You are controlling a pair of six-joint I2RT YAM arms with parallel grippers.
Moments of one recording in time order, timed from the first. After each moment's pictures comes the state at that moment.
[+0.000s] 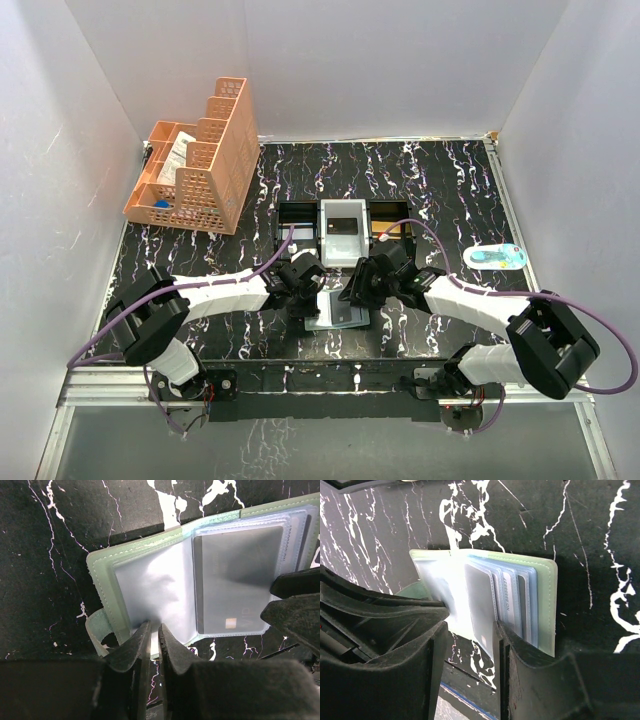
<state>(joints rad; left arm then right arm) -0.97 1.56 0.80 -0.34 -0.05 -0.86 0.69 1.28 0.57 -0.15 -0.19 0.99</state>
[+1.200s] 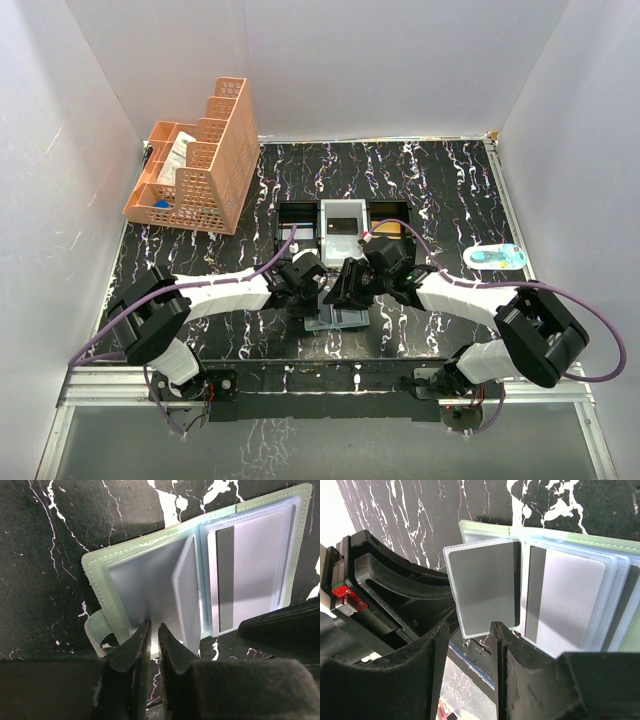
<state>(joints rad) -0.97 1.57 0.82 -0.37 -0.06 -0.85 0.71 1.35 0.60 -0.03 -0.39 1.00</state>
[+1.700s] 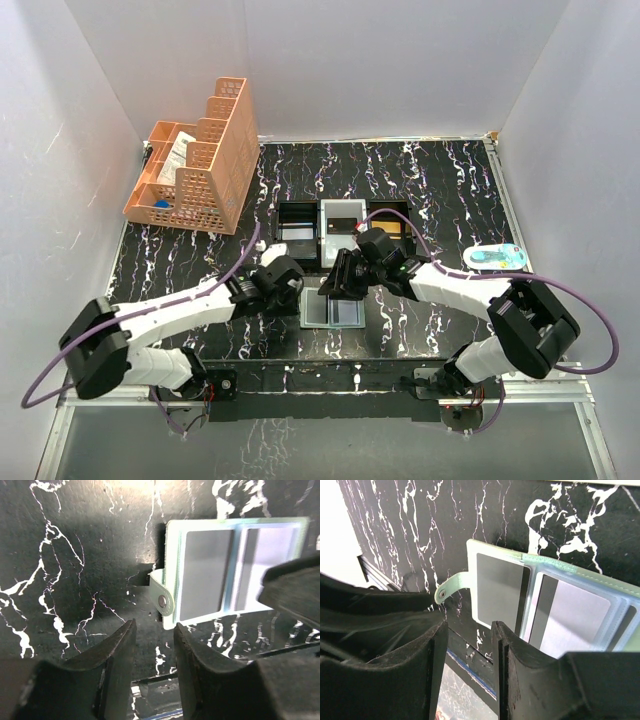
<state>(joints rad) -0.97 1.31 0.76 -0.58 -0.23 -0.94 0.71 1.41 0.70 -0.06 -0.37 0.97</state>
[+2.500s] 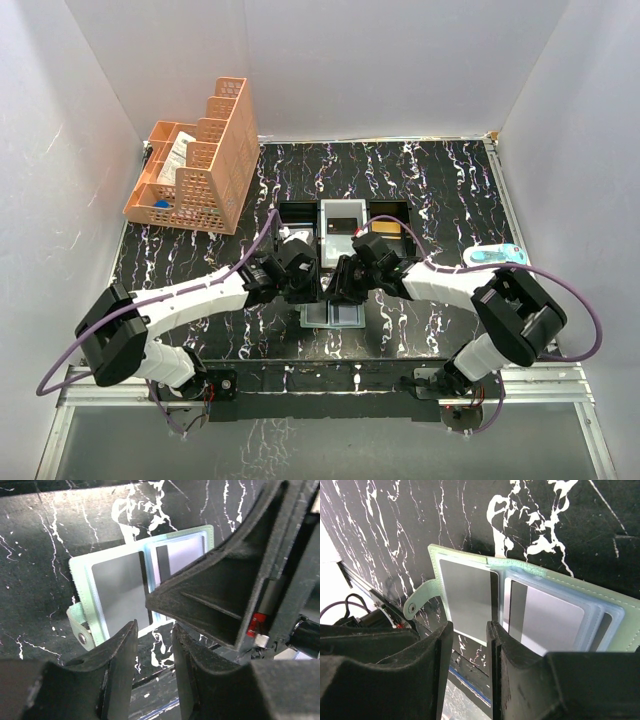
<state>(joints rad) -0.95 1.38 0.87 -0.42 -0.07 -0.86 0.71 1.49 0.69 -0.05 -0.35 0.97</state>
